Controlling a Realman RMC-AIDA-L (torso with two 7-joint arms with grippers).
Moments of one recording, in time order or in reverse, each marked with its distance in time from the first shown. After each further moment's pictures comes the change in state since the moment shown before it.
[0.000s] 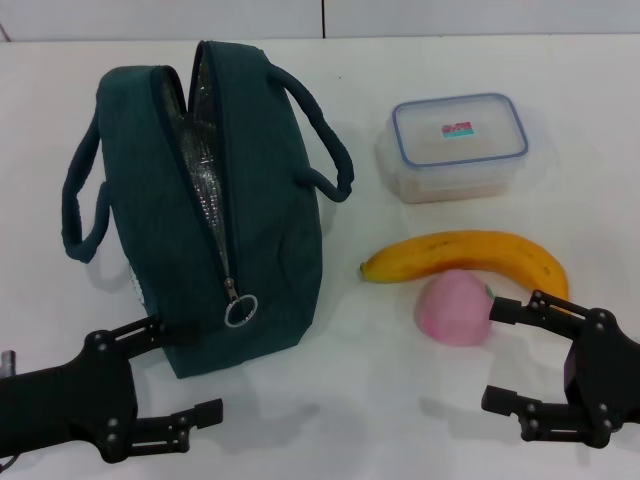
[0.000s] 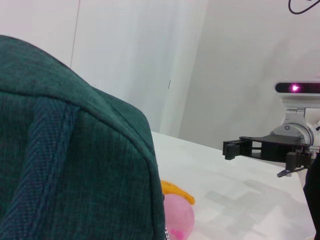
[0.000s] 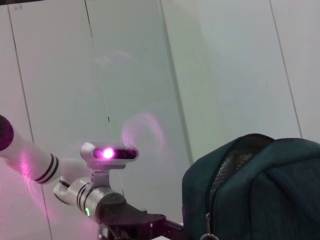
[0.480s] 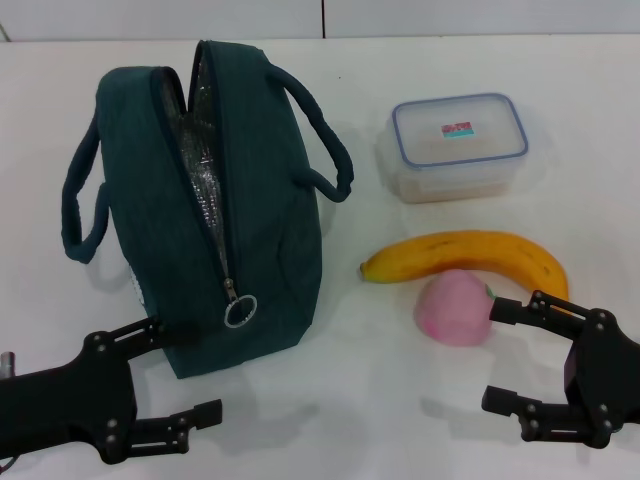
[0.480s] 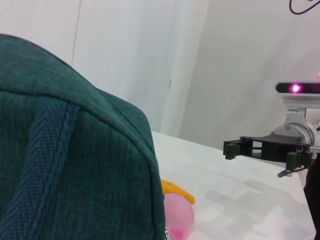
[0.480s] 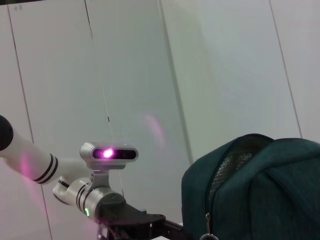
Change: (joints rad) left arm 0.003 0.000 0.000 0.000 -0.001 0.000 -0.001; right arm -0.001 0.000 0.000 0.000 0.000 0.000 -0.001
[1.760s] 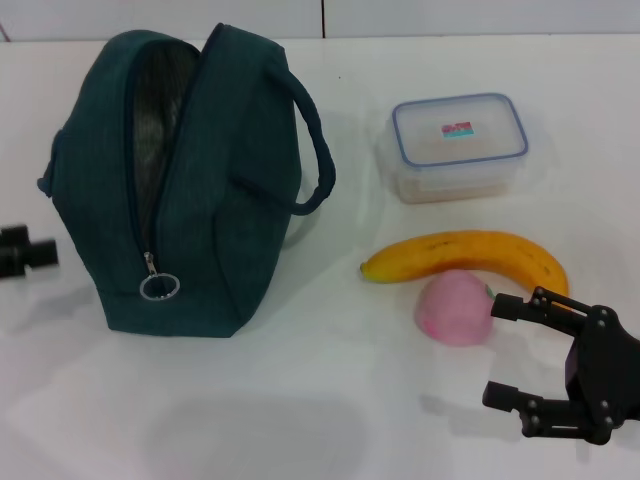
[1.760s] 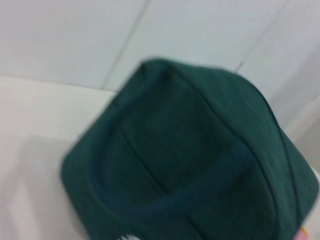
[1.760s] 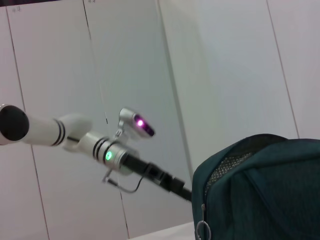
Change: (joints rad) left arm -0.097 0.114 -0.303 0.354 0.193 0.014 -0.884; right arm 0.002 0.000 0.008 0.002 0.002 -0.002 0.000
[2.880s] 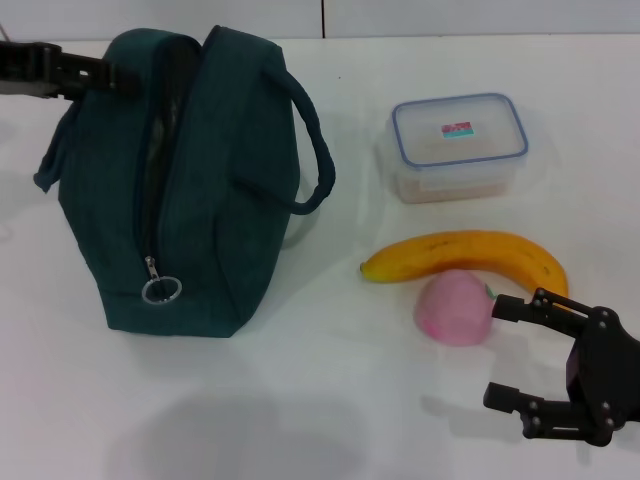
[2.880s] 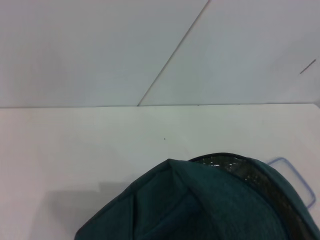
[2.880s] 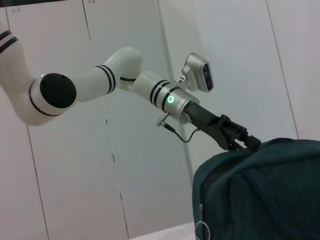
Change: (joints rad) left arm -0.416 -0.015 0.063 0.189 0.346 -0.090 -0.545; right arm -0.004 0.000 -0.001 0.000 0.002 -0.001 0.000
